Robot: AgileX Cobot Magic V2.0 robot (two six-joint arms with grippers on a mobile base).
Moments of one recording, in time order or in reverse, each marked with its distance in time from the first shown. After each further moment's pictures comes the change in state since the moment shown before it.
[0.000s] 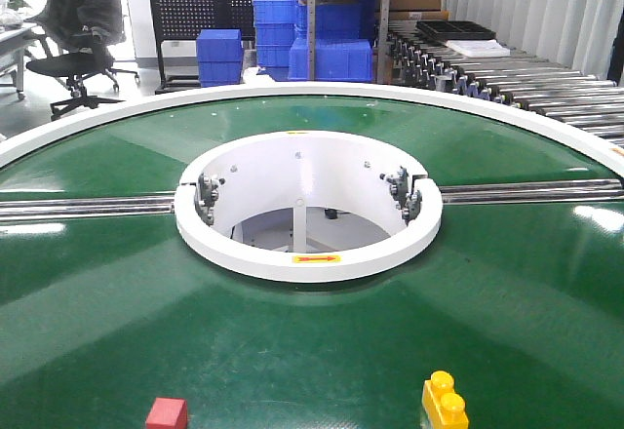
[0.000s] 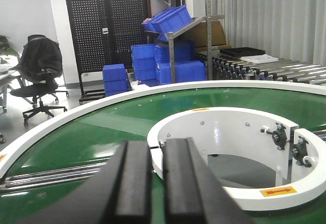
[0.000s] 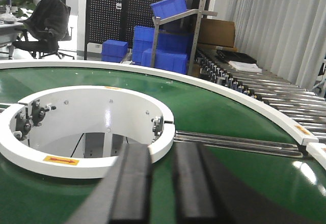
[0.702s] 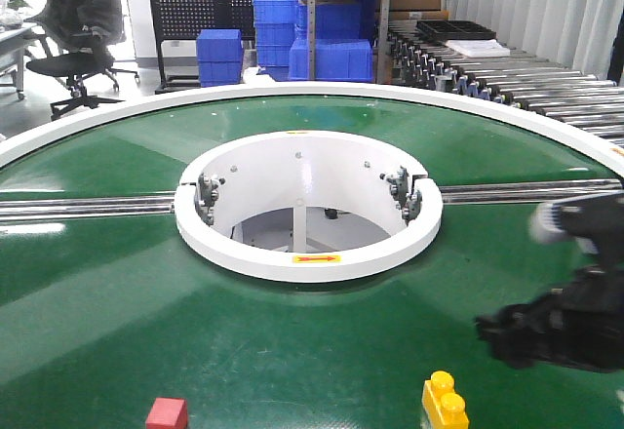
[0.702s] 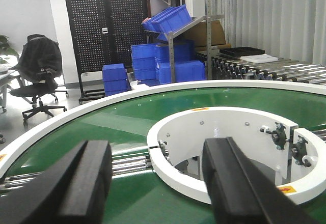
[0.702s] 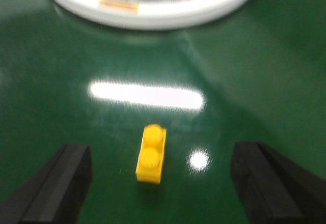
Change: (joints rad) left arm 0.000 0.000 0.000 0.000 0.002 0.000; right arm 0.157 0.561 -0.324 0.007 0.486 0.137
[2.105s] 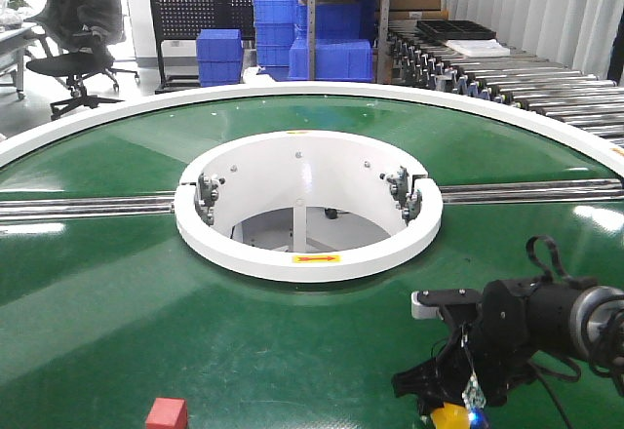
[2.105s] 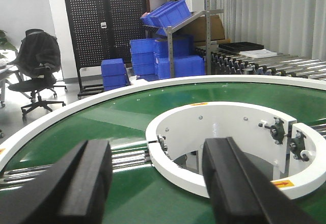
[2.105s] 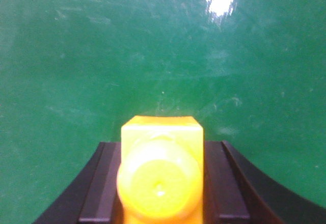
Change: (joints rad) left arm 0.000 0.000 0.000 -0.002 0.024 0.000; right arm 0.000 0.707 -0.299 0.086 0.074 0.015
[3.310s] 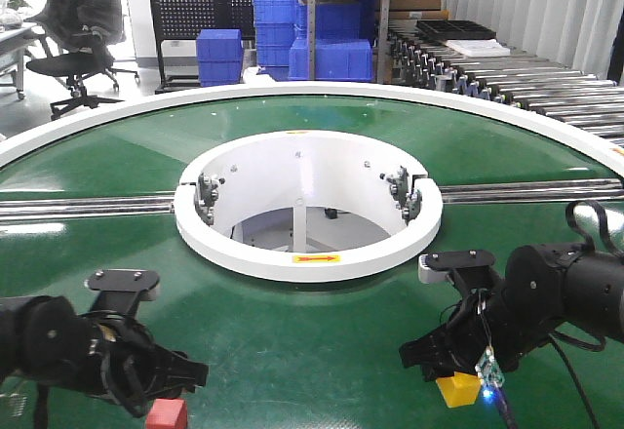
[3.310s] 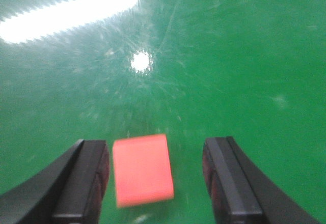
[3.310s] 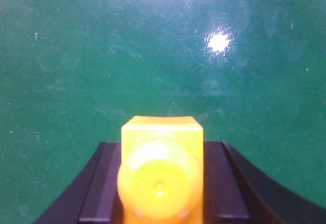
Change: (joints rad) left arm -0.215 0.977 -0.289 -0.143 0.352 -0.089; right arm 0.000 -0.128 0.000 0.000 0.041 -0.051
